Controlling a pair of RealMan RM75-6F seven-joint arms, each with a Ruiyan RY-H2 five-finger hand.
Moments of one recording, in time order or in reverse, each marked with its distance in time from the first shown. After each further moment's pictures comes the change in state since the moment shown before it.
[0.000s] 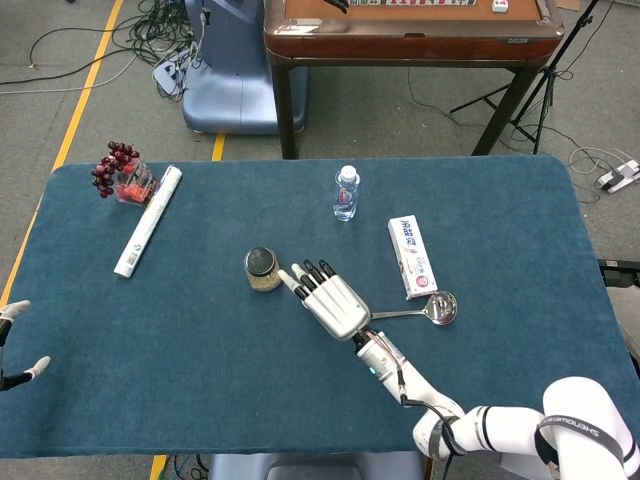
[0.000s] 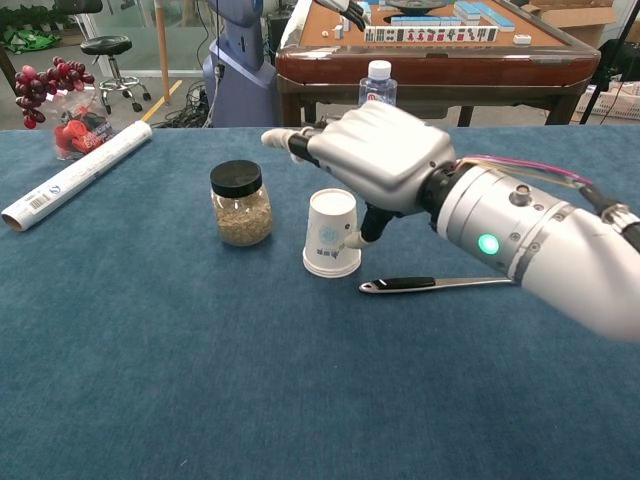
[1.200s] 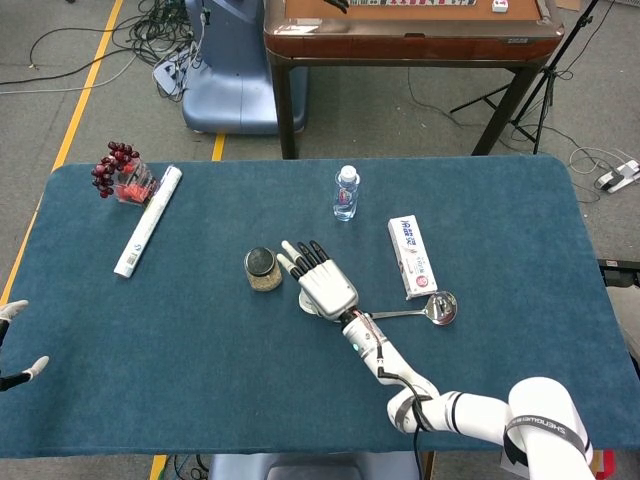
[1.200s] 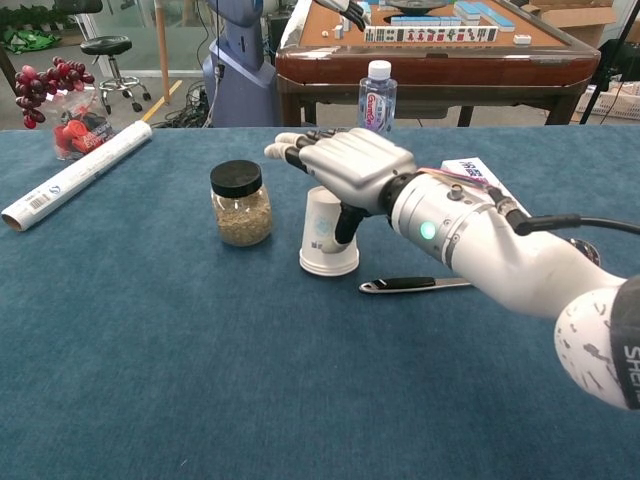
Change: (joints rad) left arm 0.004 0.006 -0.001 -0.002 0.004 0.009 -0.016; right arm 0.072 -0.157 0.117 0.291 0.102 -0.160 0.237
